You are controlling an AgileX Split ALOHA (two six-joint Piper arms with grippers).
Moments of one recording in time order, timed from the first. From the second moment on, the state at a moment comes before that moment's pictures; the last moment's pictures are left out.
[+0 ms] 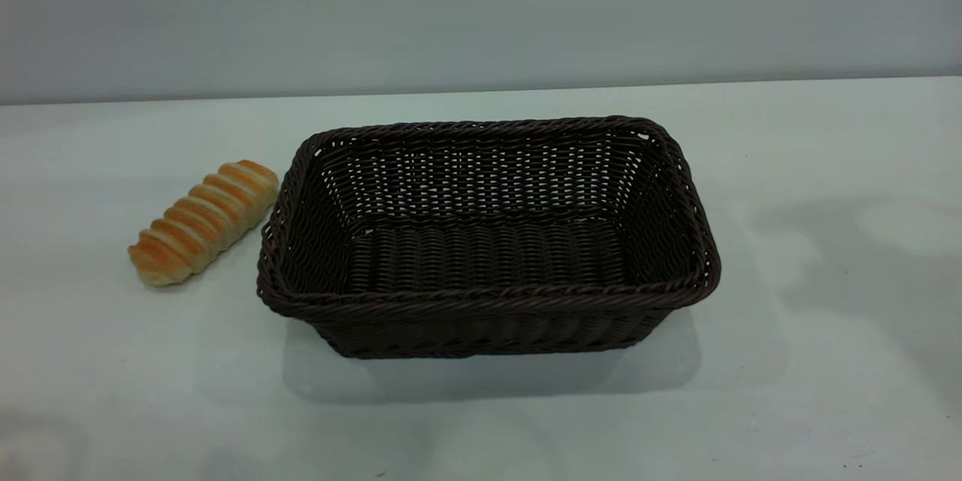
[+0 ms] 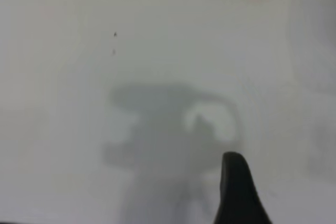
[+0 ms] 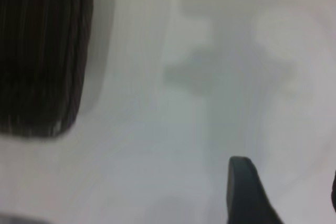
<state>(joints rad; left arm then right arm) 0.02 1.11 -0.72 0.07 0.70 -0.15 0.10 1.70 -1.55 0.03 1.23 -0.13</state>
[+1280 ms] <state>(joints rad) 0.01 2.28 -1.32 -0.27 0.35 0.55 0.10 1.36 -1.29 0.08 1.24 -0.13</state>
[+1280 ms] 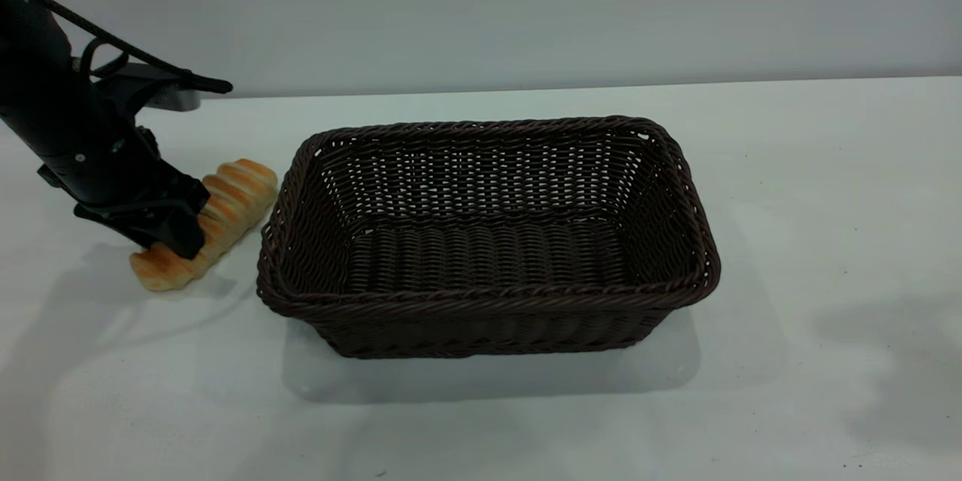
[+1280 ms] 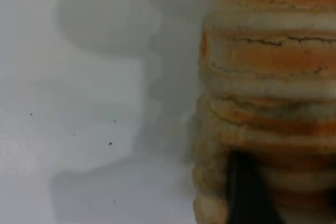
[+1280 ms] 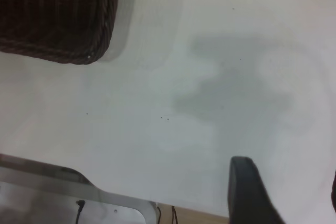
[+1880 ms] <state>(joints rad) -0.08 1.99 -1.41 -0.59 0.59 0.56 0.10 1.36 -1.29 0.08 1.24 -0.13</state>
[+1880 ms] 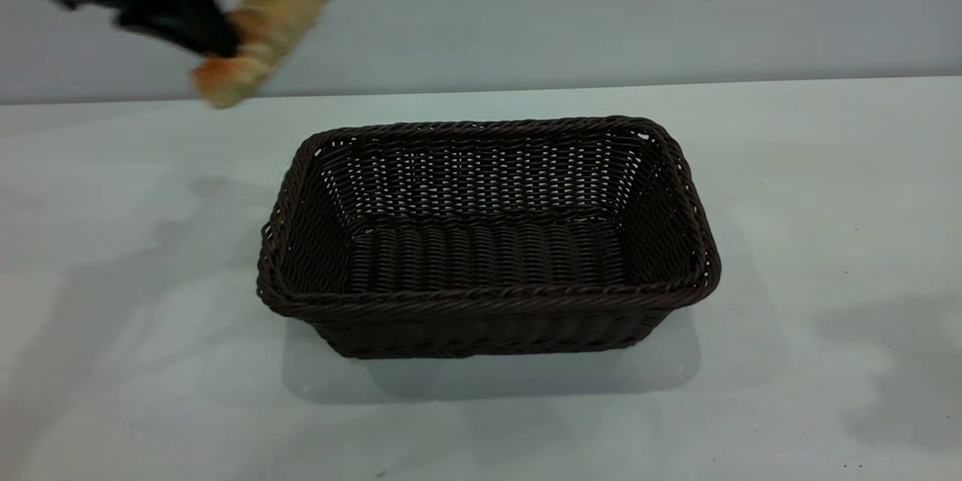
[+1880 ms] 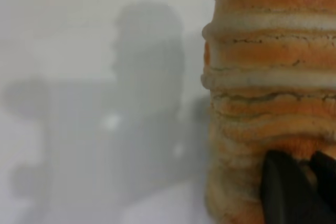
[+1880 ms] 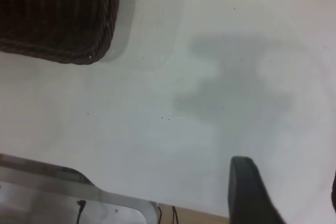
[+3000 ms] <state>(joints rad) -0.24 2.00 -1.42 -0.62 0.74 0.62 0.10 1.35 -1.29 0.08 1.24 -0.13</state>
